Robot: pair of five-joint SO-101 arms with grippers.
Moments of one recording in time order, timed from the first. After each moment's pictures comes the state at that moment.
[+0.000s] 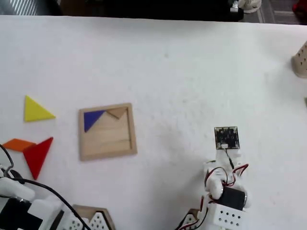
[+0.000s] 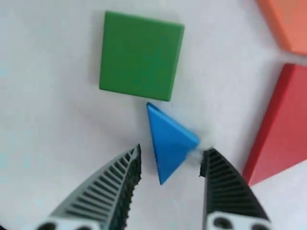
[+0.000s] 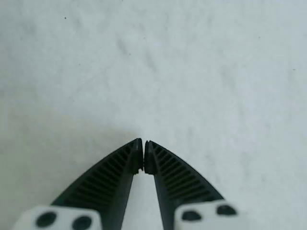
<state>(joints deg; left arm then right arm) -73.9 -11.4 51.6 52.6 -24.9 12.2 -102.4 96.5 72.3 19.3</state>
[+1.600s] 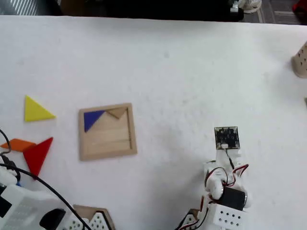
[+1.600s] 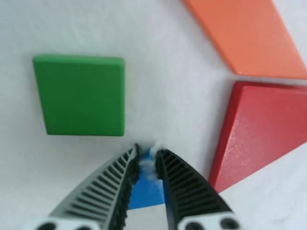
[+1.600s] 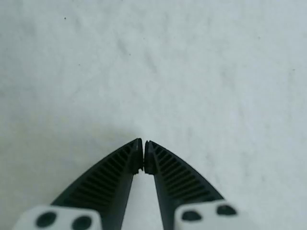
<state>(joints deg) -68.8 7.6 34.3 63.2 -24.3 12.3 -102.4 96.5 72.3 19.3</state>
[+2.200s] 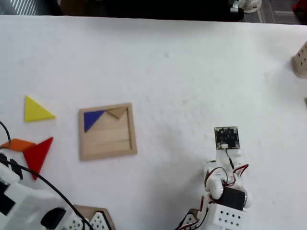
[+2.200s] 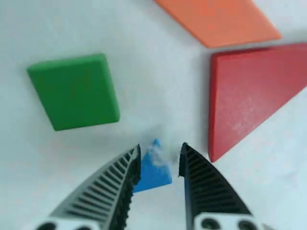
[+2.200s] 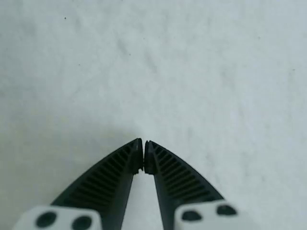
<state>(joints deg) -66.9 5.1 27.8 73.7 -34.5 12.3 -102.4 96.5 72.3 19.3</state>
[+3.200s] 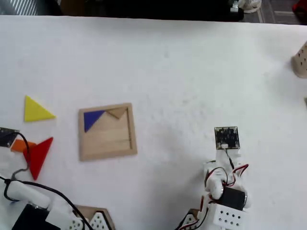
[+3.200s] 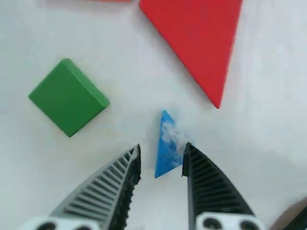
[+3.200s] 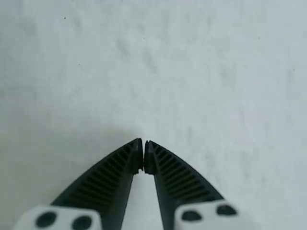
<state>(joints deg) -72.1 -20.7 52.4 61.2 -72.8 12.3 -102.4 96.5 72.3 19.3</state>
